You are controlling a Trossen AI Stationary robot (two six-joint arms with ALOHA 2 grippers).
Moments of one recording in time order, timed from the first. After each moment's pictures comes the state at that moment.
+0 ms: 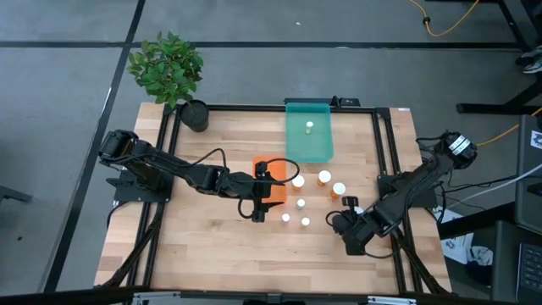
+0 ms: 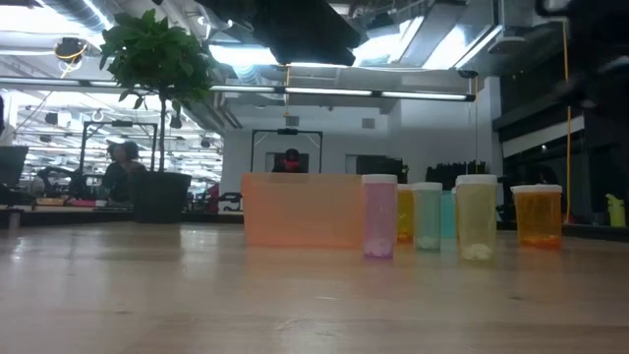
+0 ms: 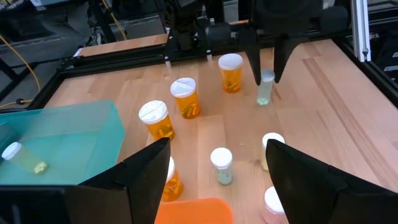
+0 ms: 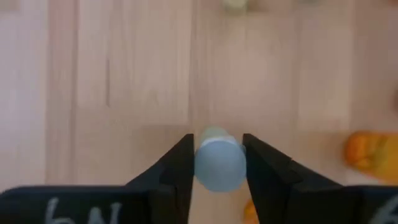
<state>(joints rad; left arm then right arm) -0.21 1.57 1.00 0.14 -0.28 0.03 0.70 1.41 0.86 -0.74 0.24 0.65</state>
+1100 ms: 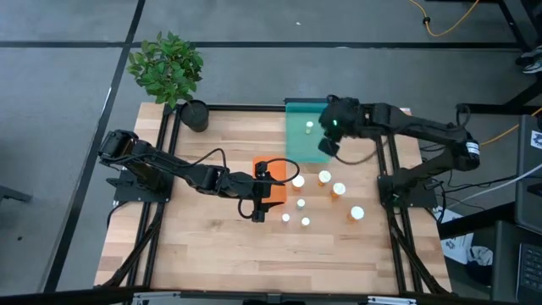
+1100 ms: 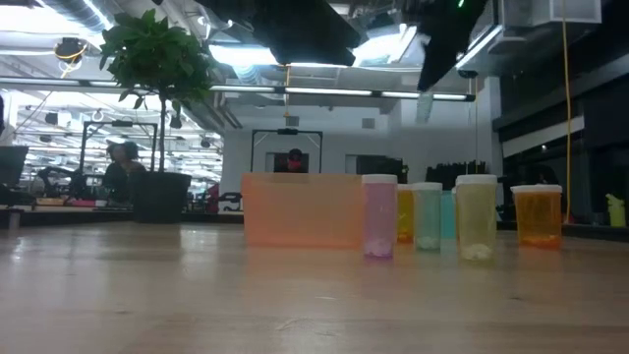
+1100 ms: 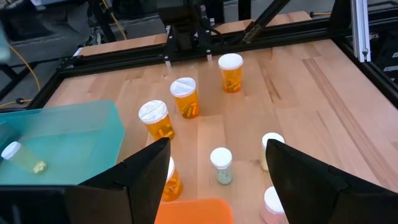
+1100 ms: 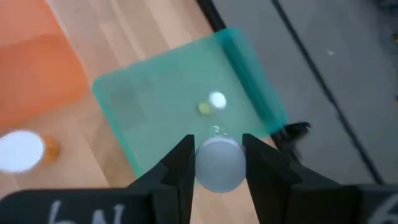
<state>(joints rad) -0.21 1.57 1.00 0.14 -0.28 0.03 -0.28 1.37 1.37 -1.02 0.38 0.04</state>
